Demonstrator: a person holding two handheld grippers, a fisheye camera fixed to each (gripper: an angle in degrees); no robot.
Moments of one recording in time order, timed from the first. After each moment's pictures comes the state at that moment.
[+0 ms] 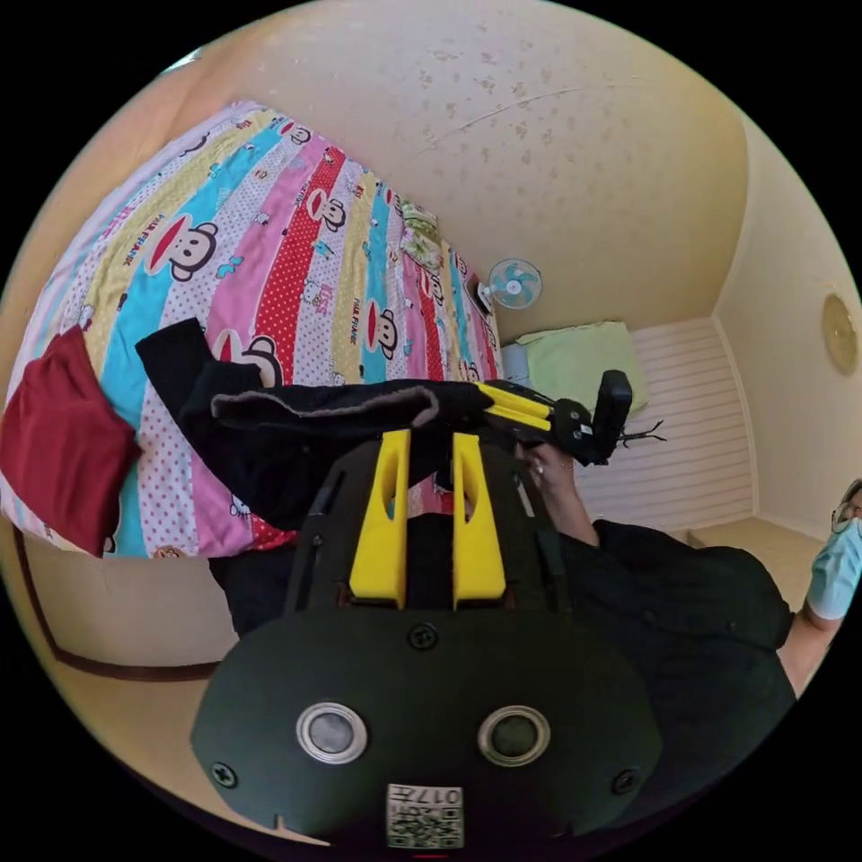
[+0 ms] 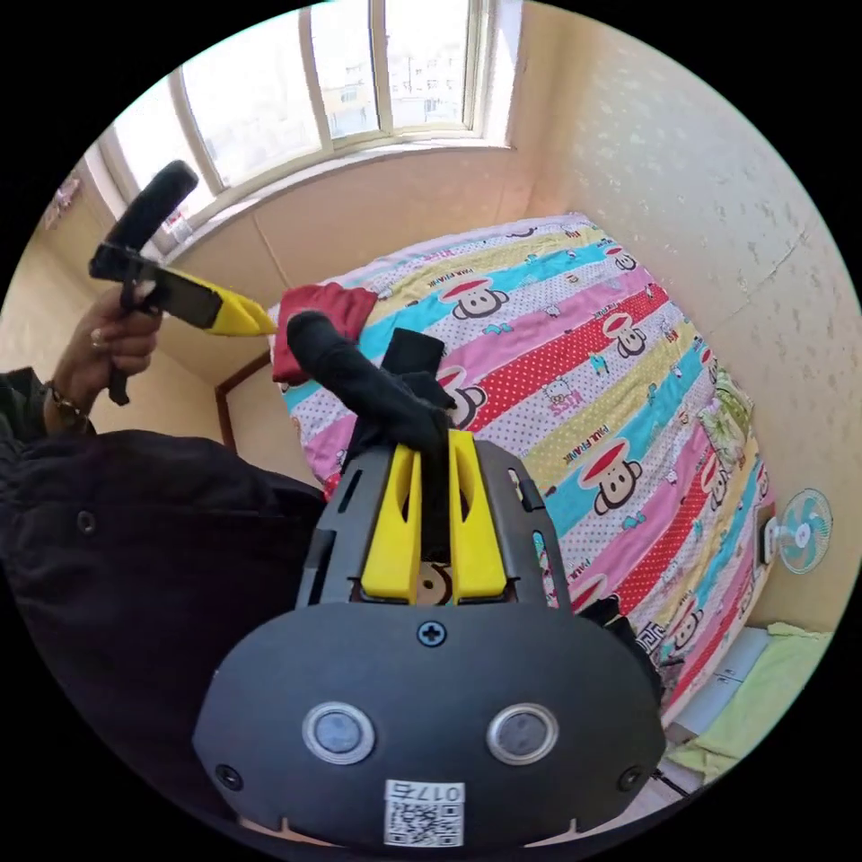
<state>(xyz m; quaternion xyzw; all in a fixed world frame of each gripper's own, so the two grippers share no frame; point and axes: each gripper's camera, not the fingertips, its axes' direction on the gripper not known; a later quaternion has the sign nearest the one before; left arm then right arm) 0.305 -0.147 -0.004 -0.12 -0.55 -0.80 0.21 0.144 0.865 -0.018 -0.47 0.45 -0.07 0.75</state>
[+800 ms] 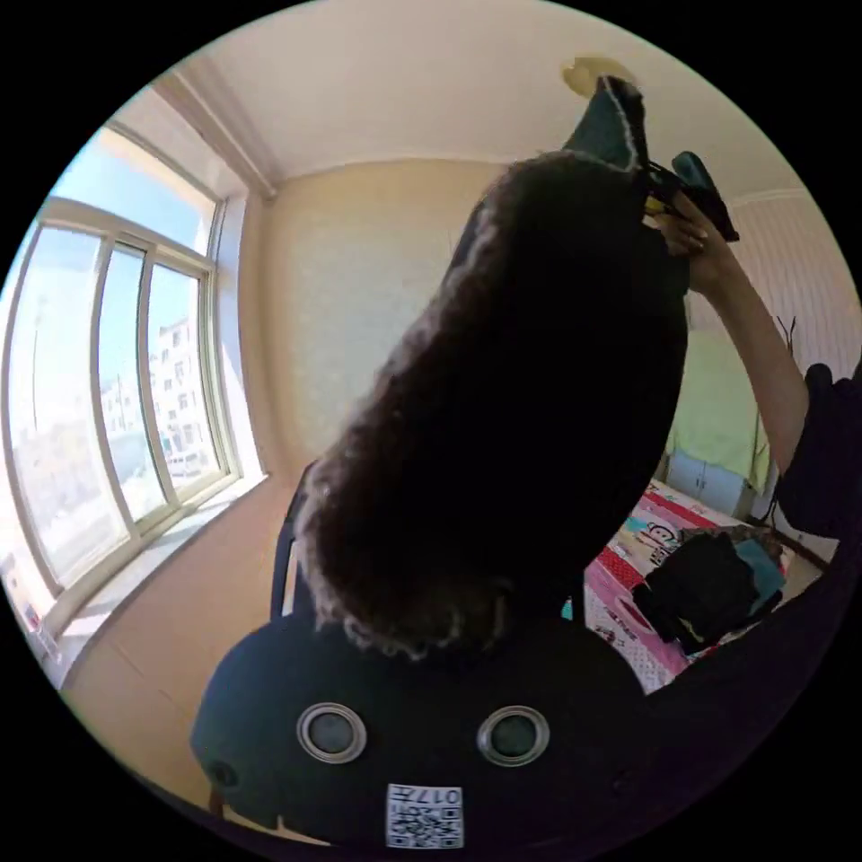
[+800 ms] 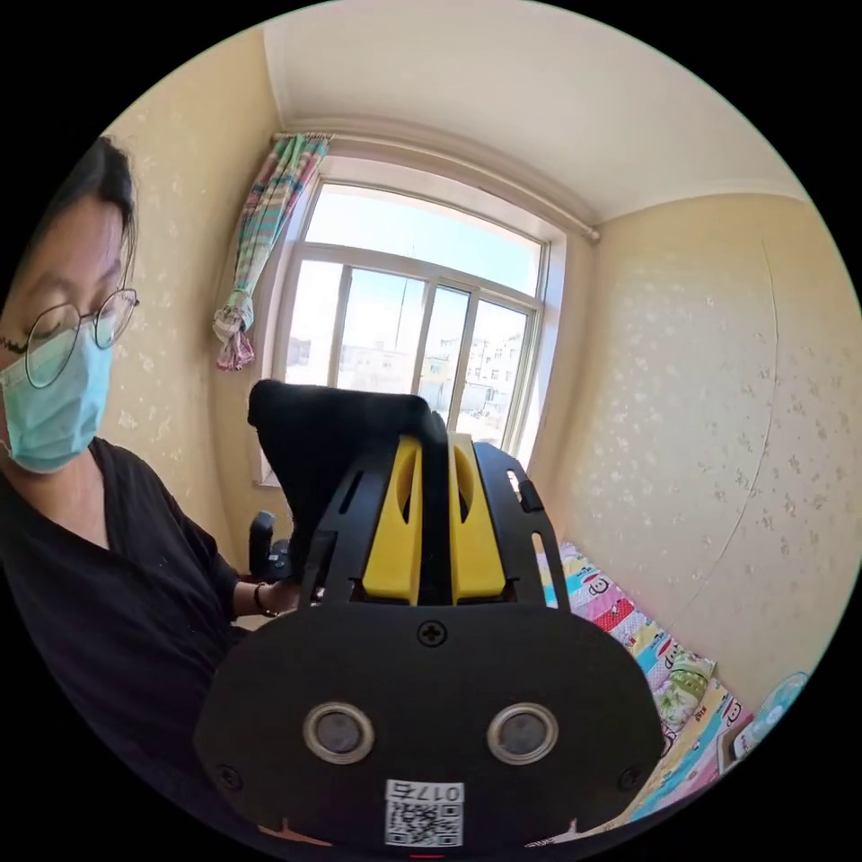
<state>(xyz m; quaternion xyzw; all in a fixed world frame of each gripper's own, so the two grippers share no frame) 0.179 -0.239 0.226 -0.43 -0.83 -0.16 0.32 -0.311 0.537 0.000 -0.16 0.29 -0.37 0.87</state>
